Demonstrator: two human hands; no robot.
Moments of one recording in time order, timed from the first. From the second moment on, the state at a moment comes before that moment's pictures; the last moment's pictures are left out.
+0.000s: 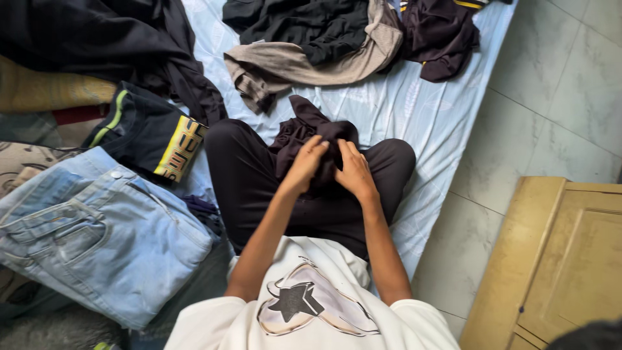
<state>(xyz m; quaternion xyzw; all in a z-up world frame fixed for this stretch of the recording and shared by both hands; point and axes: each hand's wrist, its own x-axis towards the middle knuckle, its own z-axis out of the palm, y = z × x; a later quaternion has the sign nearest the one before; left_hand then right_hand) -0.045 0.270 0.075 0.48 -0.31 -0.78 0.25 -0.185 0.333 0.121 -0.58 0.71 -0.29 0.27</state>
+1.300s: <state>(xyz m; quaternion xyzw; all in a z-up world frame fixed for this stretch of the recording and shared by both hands) 0.038 0.232 0.118 0.09 -0.13 -0.93 0.33 -0.282 0.350 0.159 -0.06 0.66 -0.71 0.24</state>
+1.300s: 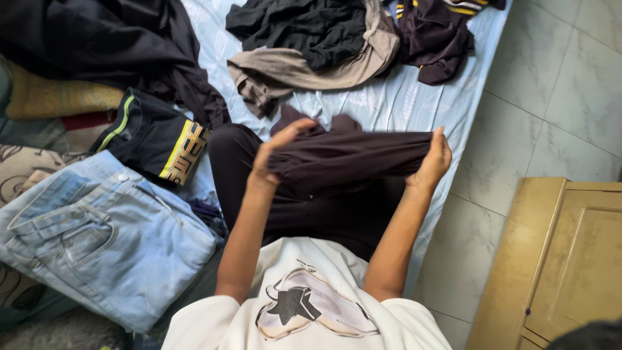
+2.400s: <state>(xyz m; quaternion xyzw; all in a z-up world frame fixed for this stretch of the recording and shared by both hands) 0.043 0.218 -0.059 0.46 -0.27 -0.73 0.43 -0.275 0.333 0.100 -0.18 0.59 -0.64 0.45</state>
